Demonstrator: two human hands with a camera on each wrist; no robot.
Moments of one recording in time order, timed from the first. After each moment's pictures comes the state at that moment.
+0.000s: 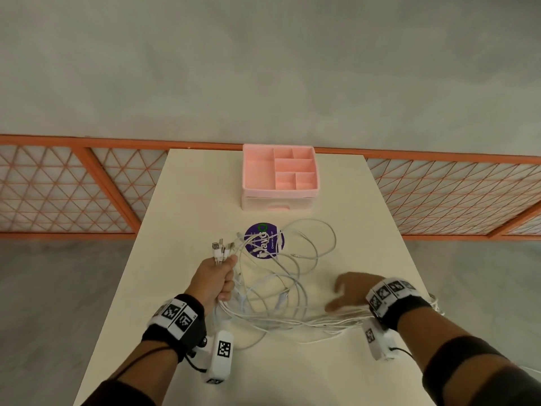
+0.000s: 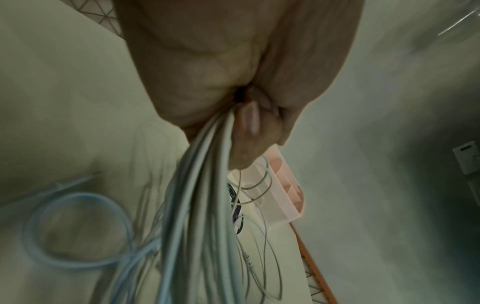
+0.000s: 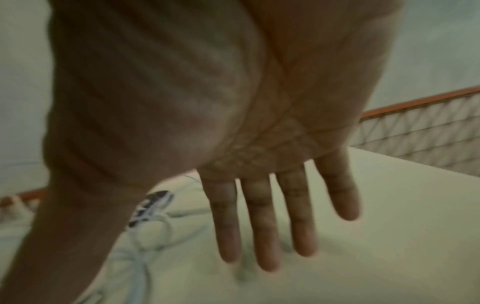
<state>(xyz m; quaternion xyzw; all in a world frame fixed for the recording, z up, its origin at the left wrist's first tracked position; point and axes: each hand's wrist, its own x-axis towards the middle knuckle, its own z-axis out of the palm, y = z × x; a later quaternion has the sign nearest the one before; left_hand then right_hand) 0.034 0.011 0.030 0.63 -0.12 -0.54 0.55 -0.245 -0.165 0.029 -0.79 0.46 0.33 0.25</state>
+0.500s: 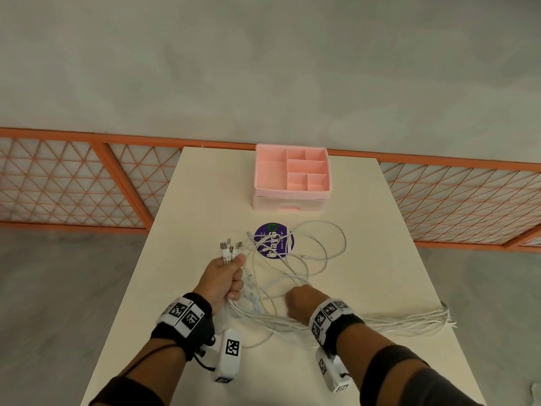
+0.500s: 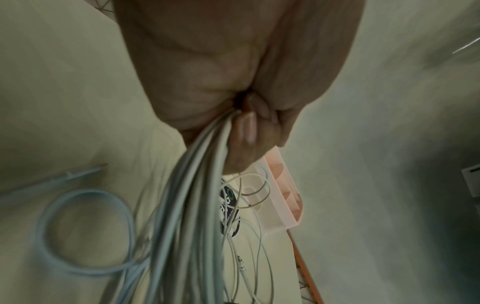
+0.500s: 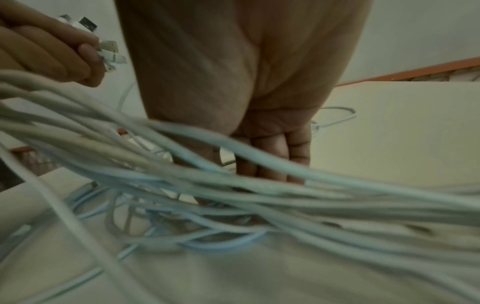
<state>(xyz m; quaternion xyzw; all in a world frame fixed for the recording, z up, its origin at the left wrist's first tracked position) 0.035 0.017 0.030 0.60 -0.08 -0.55 0.57 -0.148 -0.092 -0.023 -0.86 0.37 0.26 0.24</state>
